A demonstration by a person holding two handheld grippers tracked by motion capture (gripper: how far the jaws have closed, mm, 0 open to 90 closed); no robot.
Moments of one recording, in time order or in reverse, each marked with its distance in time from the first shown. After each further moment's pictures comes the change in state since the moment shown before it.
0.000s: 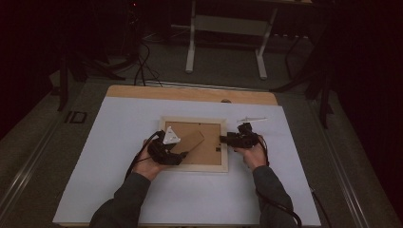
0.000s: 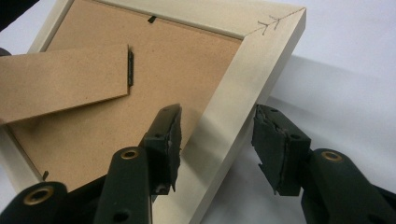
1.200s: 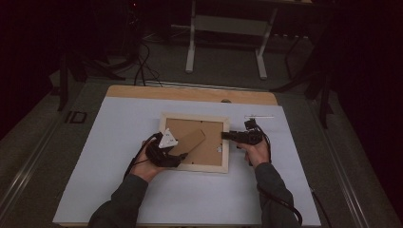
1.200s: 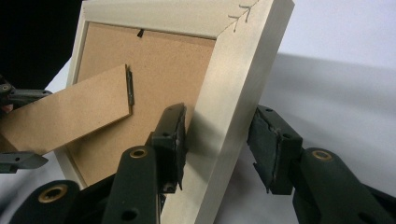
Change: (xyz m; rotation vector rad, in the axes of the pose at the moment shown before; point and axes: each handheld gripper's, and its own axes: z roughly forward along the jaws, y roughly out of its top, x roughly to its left) left arm 0.003 -0.008 -0.004 -0.064 -0.052 0.006; right arm -0.019 0.004 -0.006 -0.035 0.151 0.164
